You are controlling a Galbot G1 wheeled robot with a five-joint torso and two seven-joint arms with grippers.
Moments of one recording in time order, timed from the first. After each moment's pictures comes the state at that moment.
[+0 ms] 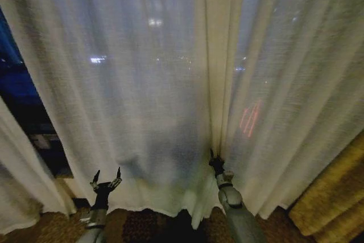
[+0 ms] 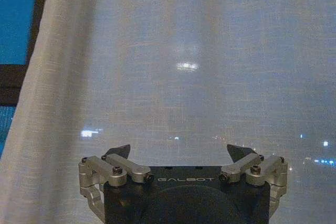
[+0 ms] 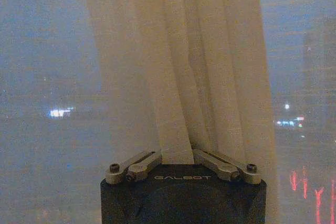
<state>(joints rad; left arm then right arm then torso) 1.46 -1.34 -0.66 -1.73 -0.31 -0.39 -0.01 -1.02 1.41 0.46 1.40 0.17 0.19 0.01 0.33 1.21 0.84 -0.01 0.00</state>
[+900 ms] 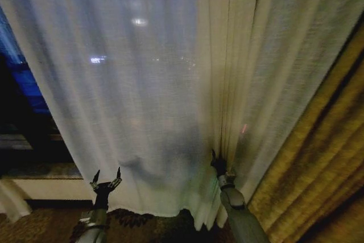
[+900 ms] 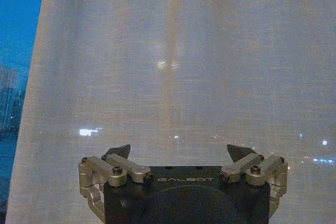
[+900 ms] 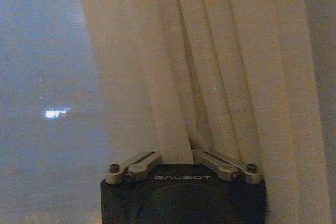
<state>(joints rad) 1.45 -1.34 -0.66 -1.73 -0.31 -0.39 -0.01 -1.03 1.39 0.48 1.41 0.19 0.20 0.00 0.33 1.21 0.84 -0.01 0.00</state>
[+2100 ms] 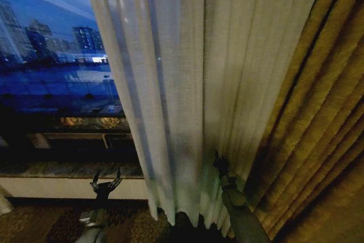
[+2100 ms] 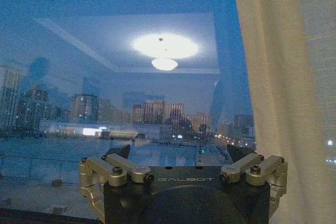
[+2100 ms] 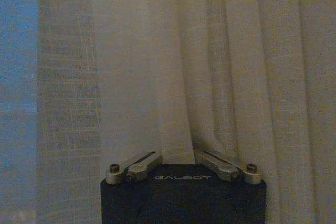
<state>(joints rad) 1.46 -1.34 -0.66 -1.73 -0.31 -0.39 -0.01 -1.03 1.39 0.49 1.40 0.17 0.21 0.04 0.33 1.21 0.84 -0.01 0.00</state>
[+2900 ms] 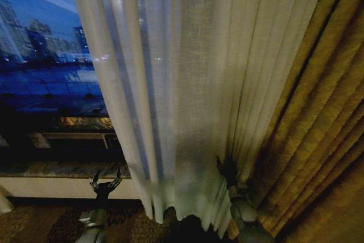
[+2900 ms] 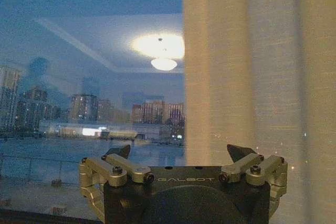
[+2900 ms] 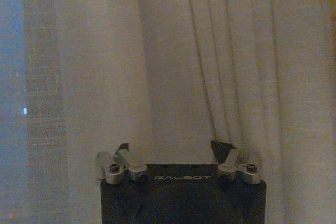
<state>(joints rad) 1.46 -1.34 -0.66 -1.73 -0.31 -0.39 -0.01 -1.24 1.34 0.54 1.56 0.25 0.23 0.06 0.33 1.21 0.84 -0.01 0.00</state>
